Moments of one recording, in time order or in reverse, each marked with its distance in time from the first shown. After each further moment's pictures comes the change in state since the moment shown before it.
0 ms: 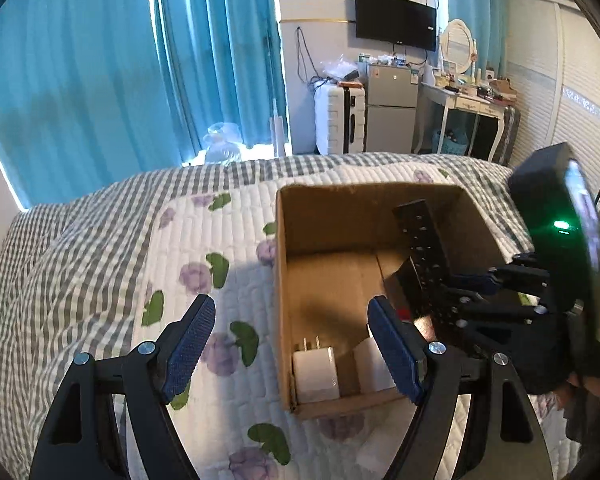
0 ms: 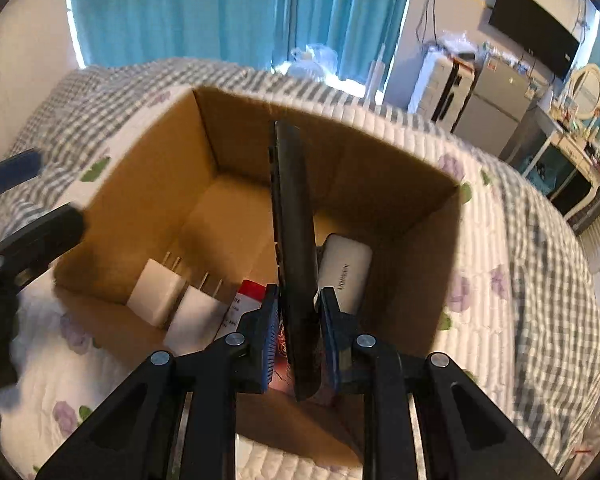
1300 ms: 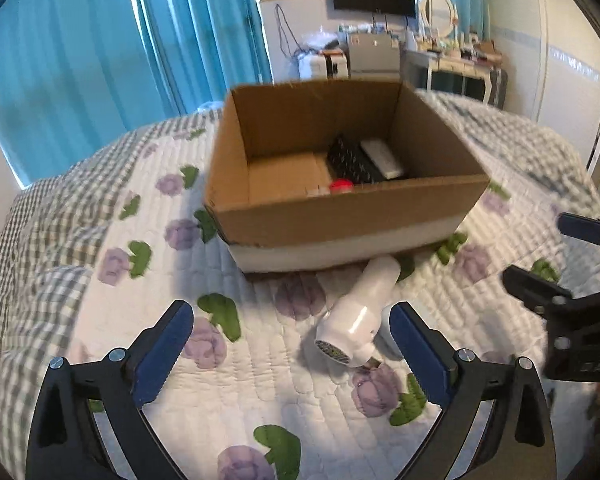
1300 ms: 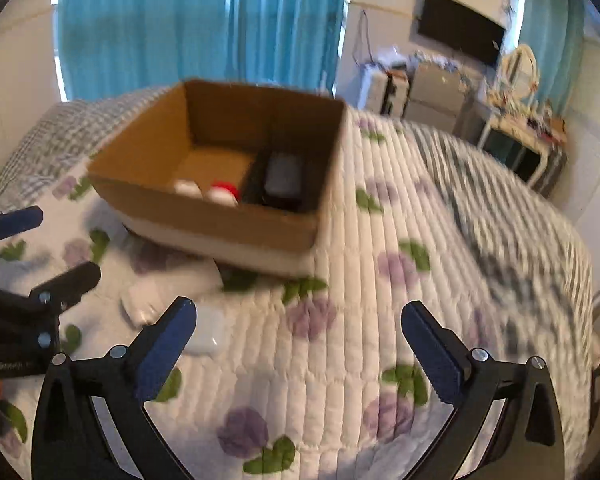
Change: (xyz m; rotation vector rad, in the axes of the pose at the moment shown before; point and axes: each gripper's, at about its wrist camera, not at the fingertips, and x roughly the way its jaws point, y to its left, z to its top) left arm -0.023 -0.054 -0.110 0.078 0.082 0.017; right arm -0.075 -0.010 -0.156 0.160 -0.170 -0.116
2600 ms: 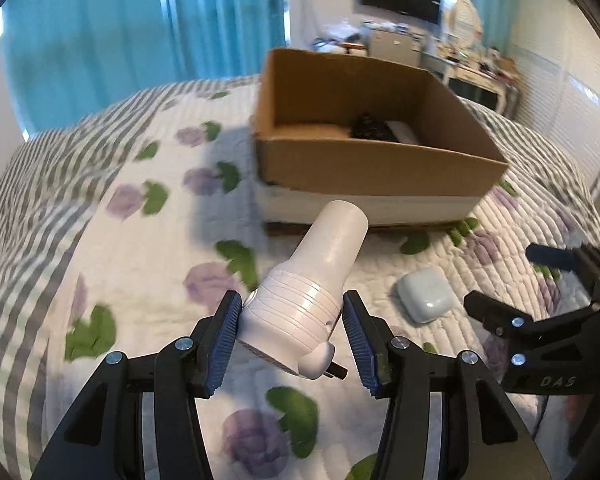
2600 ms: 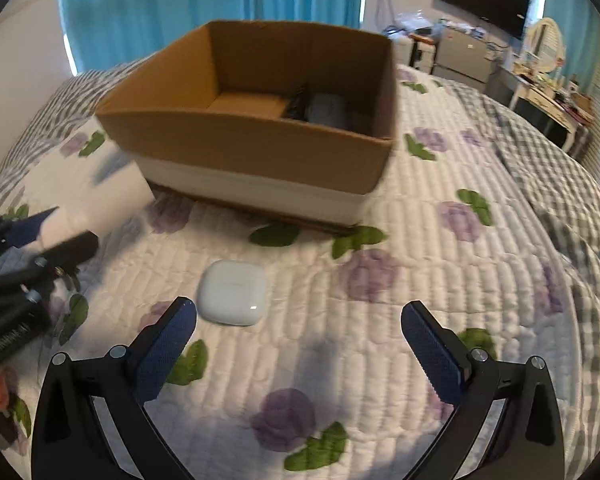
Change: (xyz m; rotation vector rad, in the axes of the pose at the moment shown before) left arm -0.006 0.043 -0.035 -0.145 0.040 -0.031; right arm 0.034 0.032 -0.016 -0.024 0.120 0.093
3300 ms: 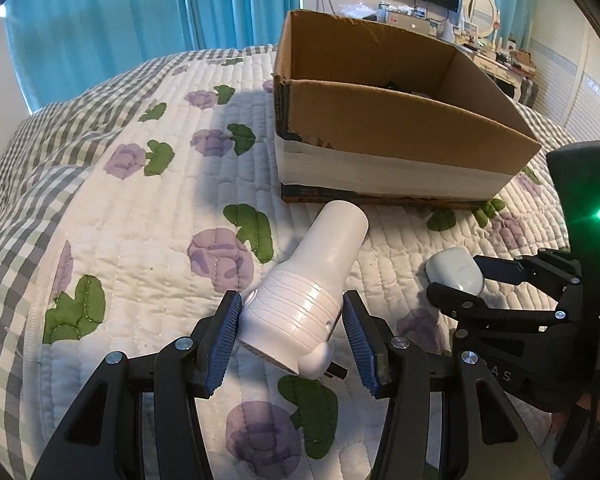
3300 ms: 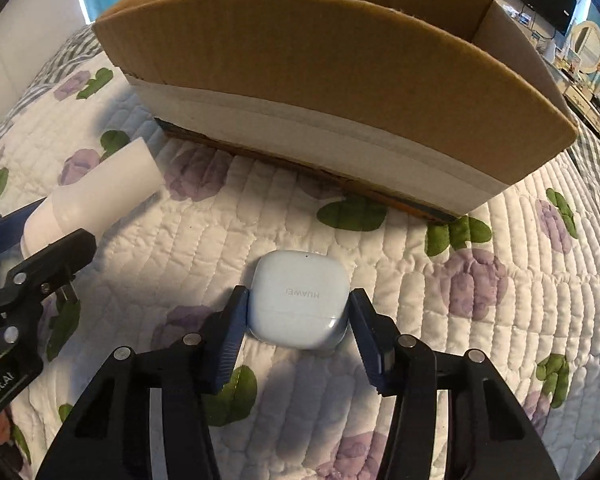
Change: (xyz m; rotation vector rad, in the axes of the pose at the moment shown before) left arm 0.021 0.000 -0.011 -0.011 0.075 0.019; right arm 0.061 0.032 0.003 -0.079 0.156 0.048
